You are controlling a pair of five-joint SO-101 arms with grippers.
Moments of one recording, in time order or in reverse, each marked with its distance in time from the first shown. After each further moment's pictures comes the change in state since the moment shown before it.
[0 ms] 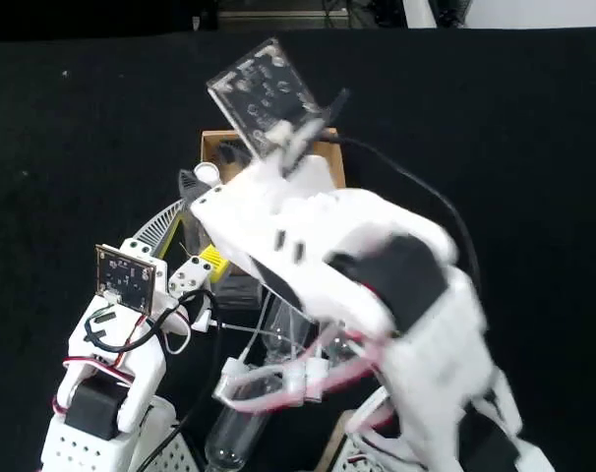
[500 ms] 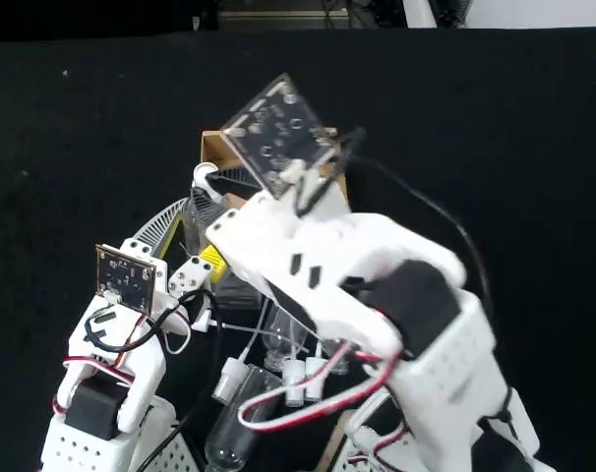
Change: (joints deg) left arm 0.0 0.0 0.0 0.0 0.0; right arm -0.1 -6.2 14.0 -5.5 3.7
